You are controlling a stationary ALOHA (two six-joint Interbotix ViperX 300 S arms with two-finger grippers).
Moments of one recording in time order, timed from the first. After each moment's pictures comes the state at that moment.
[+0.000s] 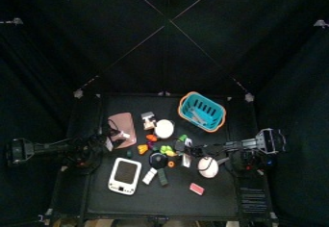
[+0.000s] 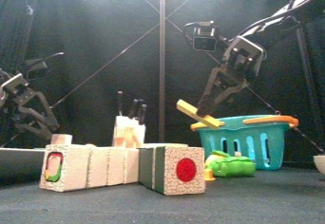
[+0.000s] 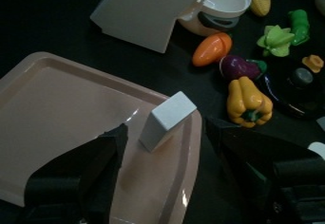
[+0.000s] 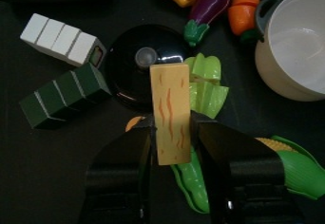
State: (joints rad) left arm 0.42 -0.68 1.47 -0.24 -0.28 0.00; right arm -0.02 -0.13 0.78 -0.47 0.10 0.61
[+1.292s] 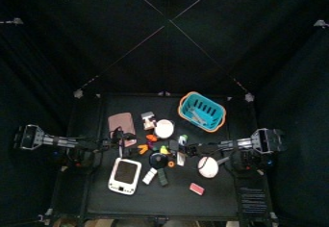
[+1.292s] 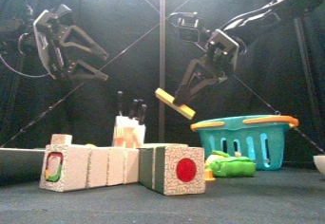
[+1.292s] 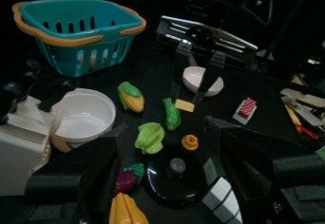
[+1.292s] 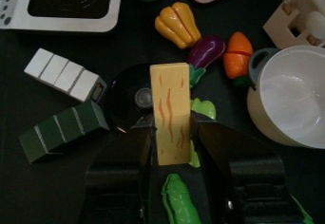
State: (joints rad) left arm 0.02 -0.49 1.19 -0.26 -0.55 0.00; right arm -0.04 -0.07 0.66 -0.54 0.12 0.61
